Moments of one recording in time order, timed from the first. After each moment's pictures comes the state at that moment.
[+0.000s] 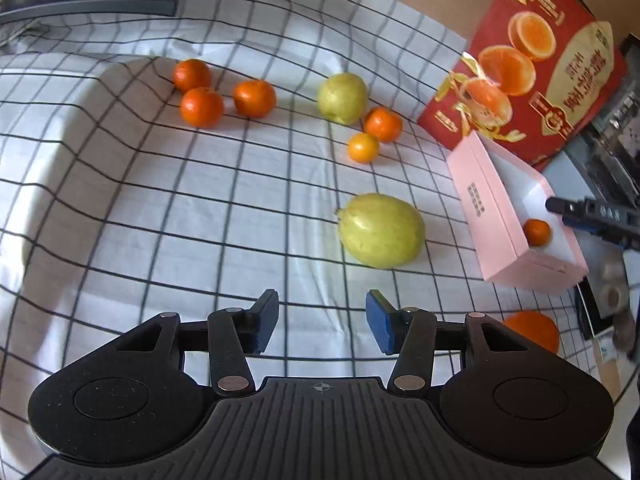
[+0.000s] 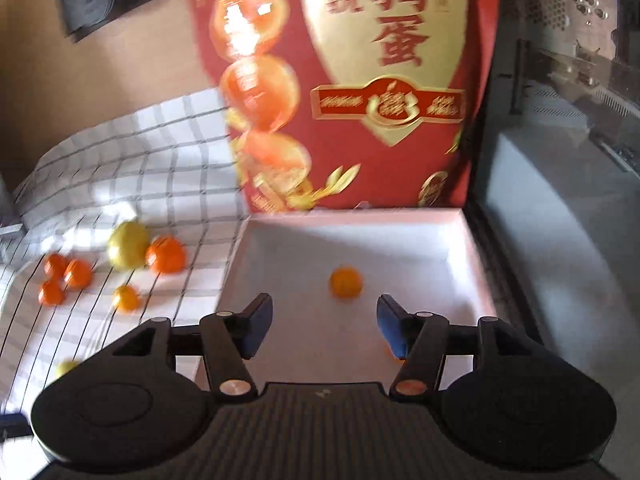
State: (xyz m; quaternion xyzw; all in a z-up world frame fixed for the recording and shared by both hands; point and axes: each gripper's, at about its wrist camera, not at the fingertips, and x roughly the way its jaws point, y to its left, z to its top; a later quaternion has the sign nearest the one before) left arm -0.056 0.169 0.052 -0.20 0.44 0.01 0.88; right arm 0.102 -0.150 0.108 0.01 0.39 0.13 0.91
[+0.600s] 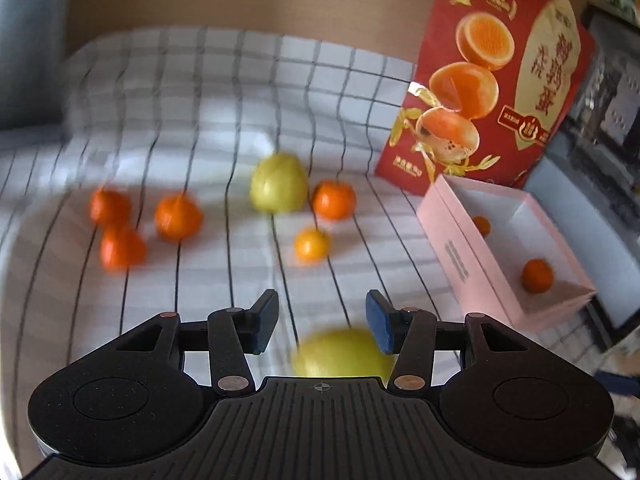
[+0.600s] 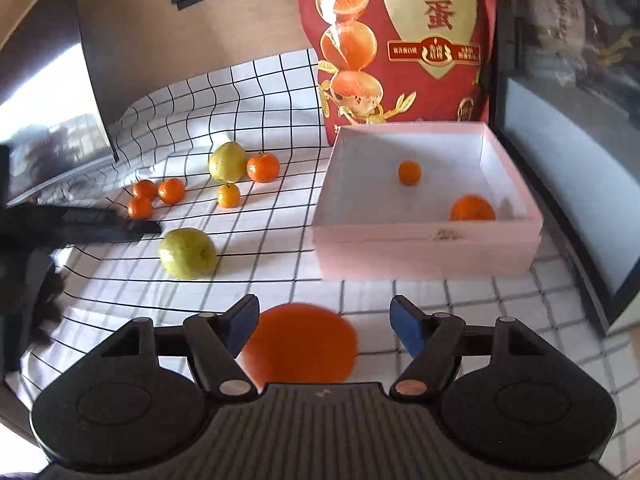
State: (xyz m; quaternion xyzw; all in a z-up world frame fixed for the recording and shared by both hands) left arm 0.042 0.145 0.082 -0.08 0.39 -0.04 0.92; right arm -0.053 -0.131 0.106 0.04 0.39 0.16 0.90
